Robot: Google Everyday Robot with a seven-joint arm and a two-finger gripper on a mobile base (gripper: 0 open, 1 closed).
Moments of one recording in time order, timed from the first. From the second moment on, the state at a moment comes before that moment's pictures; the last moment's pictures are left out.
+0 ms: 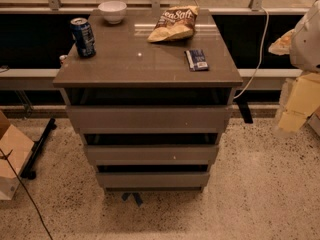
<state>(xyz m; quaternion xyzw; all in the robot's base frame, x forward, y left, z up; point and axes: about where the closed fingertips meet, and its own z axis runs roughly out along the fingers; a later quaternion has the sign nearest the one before) 0.438 -0.217 0.976 -0.60 0.78 -0.03 0.16</state>
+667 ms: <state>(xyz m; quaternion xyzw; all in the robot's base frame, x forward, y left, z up) 0.438 -0.209 0.963 -0.60 0.78 -0.02 0.17</state>
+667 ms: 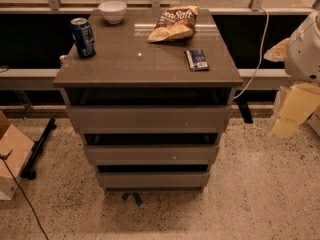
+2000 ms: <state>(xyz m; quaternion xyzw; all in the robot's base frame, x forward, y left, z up) 0.448 -0.155 0.880 -0.60 0.76 0.05 0.23</state>
